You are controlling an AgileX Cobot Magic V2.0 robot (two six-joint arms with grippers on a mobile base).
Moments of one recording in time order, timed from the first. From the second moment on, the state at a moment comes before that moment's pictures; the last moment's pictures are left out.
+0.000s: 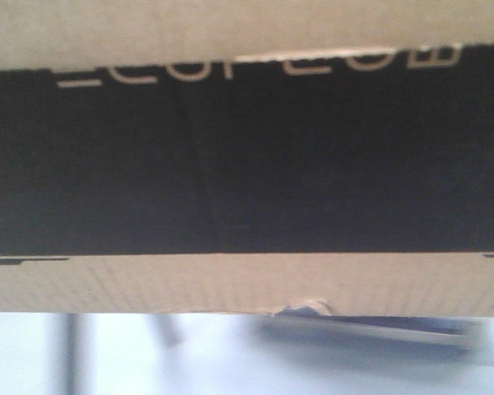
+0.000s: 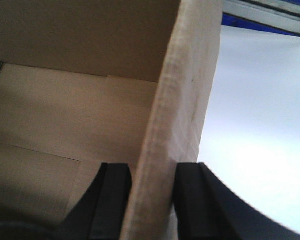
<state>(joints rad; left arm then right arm) -0.34 0.62 -1.14 -0.05 1.03 -0.18 0.14 0.55 -1.16 0.10 1.11 0.03</state>
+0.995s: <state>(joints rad) -0.34 0.62 -1.14 -0.05 1.02 -0.18 0.14 0.55 -1.16 0.09 1.11 0.03</state>
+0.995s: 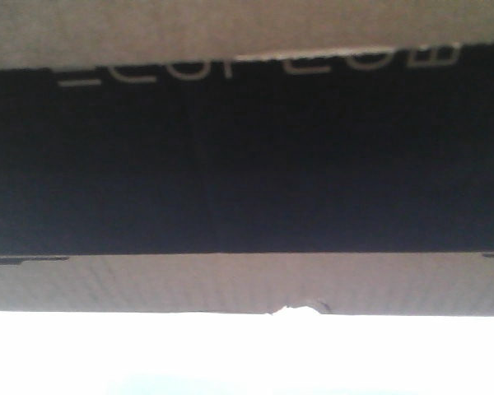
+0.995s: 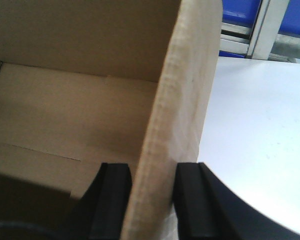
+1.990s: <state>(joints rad) -0.34 0.62 -1.14 -0.06 1.02 -0.18 0.14 0.55 -1.16 0.09 1.11 0.03</state>
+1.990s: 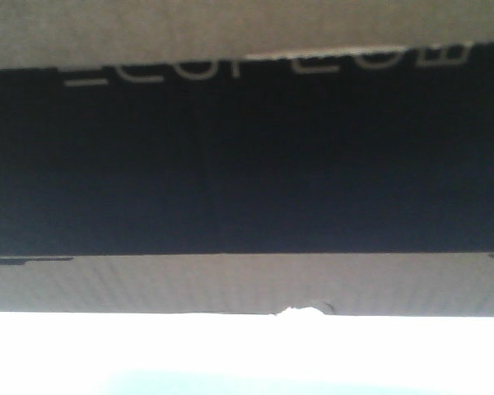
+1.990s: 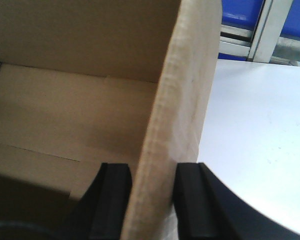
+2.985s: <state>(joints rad) -0.34 0.82 -1.14 -0.01 1.02 -0.19 0.14 0.78 -1.18 0.08 1.16 0.02</state>
